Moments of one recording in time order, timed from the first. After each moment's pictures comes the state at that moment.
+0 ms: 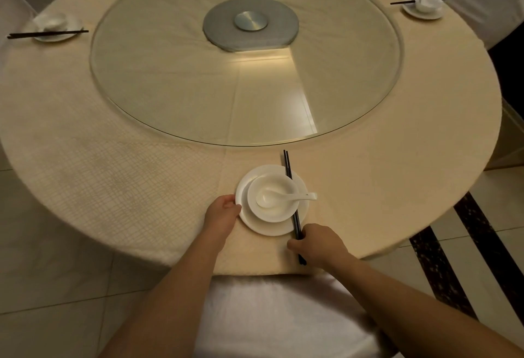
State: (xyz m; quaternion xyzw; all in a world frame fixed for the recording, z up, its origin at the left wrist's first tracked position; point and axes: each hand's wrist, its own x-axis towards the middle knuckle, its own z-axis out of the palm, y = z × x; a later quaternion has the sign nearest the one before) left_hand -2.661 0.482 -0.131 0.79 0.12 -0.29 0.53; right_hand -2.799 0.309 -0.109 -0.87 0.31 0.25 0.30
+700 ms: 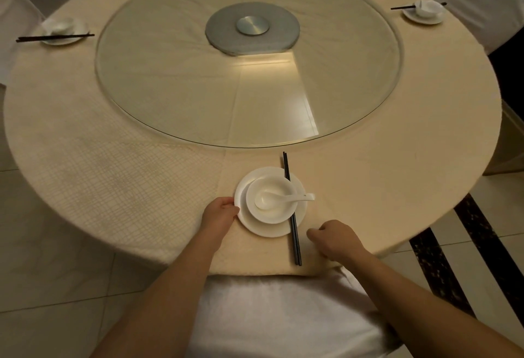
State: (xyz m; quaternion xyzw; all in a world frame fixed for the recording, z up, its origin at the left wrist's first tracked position) left_hand -2.663 0.484 -0.127 0.79 0.12 -0.29 0.53; right_hand -2.807 0.277 -0.099 -0.83 0.39 0.23 0.32
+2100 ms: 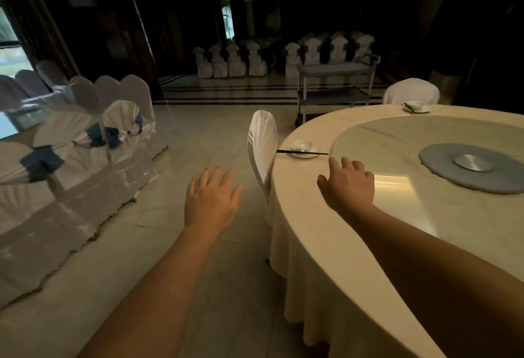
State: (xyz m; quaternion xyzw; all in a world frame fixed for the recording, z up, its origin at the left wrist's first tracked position) left_hand -2.417 1.109 0.131 0.98 -0.06 0.18 0.00; right_hand -2.408 0.844 0.123 -0.97 0.12 -0.18 0.06
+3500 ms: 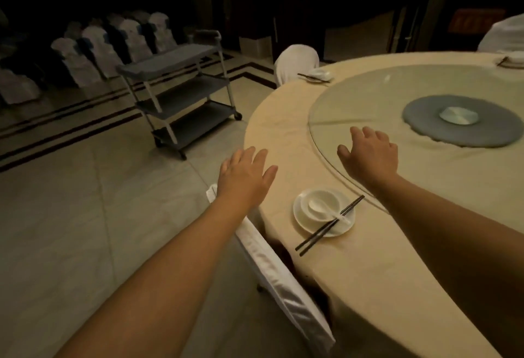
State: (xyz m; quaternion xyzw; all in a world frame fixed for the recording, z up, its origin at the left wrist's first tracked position) left_hand -1.586 0.965 0.091 0.83 -0.55 0.07 0.07; right_hand -1.774 0.798 0.077 -0.83 0.53 -0.18 0.03
